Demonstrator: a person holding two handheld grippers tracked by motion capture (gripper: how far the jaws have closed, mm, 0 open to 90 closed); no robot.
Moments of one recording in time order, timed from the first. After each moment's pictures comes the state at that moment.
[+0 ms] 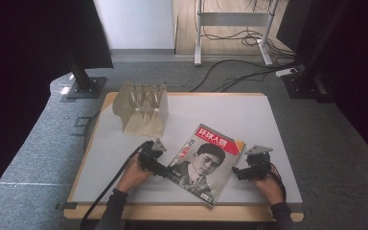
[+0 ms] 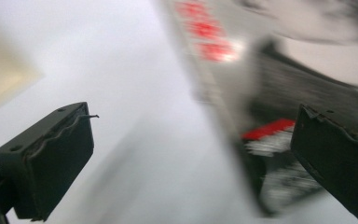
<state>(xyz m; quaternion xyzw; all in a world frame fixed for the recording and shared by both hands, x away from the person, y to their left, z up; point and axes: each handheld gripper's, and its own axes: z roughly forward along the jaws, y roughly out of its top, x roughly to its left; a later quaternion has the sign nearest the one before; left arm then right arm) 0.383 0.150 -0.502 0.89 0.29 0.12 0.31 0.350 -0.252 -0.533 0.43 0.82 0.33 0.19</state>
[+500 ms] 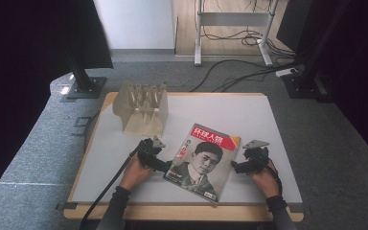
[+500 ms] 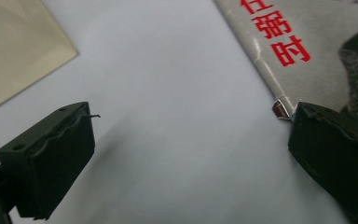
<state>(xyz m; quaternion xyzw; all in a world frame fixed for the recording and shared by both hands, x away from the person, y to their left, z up) 0.391 0.146 -0.519 0.89 0.33 0.16 0.28 0.370 -0.247 -0.530 0.44 0.82 0.31 0.21</state>
